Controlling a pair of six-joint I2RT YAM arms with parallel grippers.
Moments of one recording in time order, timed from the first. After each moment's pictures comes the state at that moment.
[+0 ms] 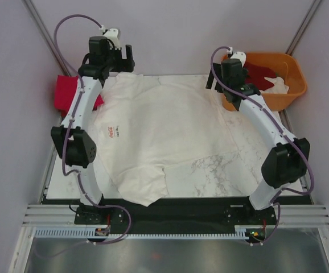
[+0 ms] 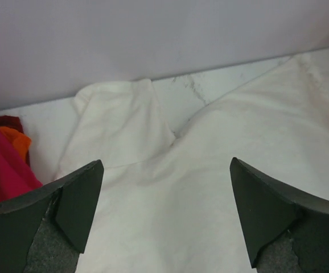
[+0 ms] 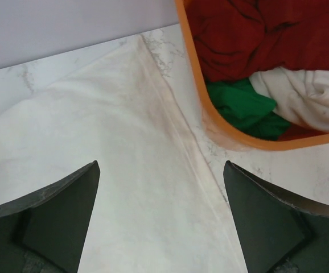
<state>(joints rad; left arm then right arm) -0.13 2.07 2.12 -0.52 0.13 -0.02 0.29 1.77 1.70 -0.47 0.38 0.35</state>
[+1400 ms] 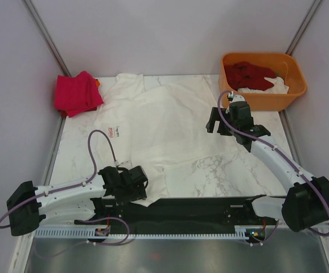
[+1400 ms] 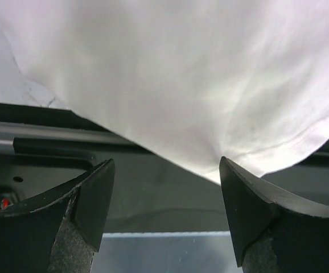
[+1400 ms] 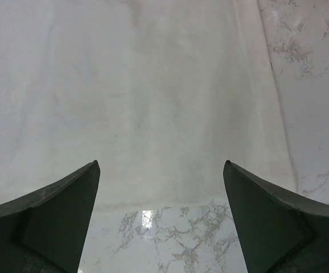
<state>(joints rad) -1.08 0.98 0.54 -0.94 -0.13 -1.32 0.30 1.25 0.93 -0.34 0.02 0.39</state>
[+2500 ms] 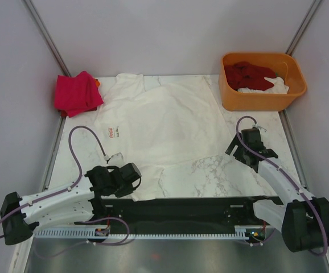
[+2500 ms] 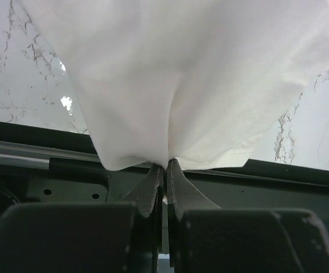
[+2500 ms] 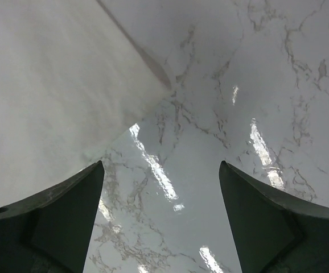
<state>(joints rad) -1.05 0.85 0.59 -1.01 -0.33 -1.34 0.14 1.05 0.56 -0.43 0.21 0.63</state>
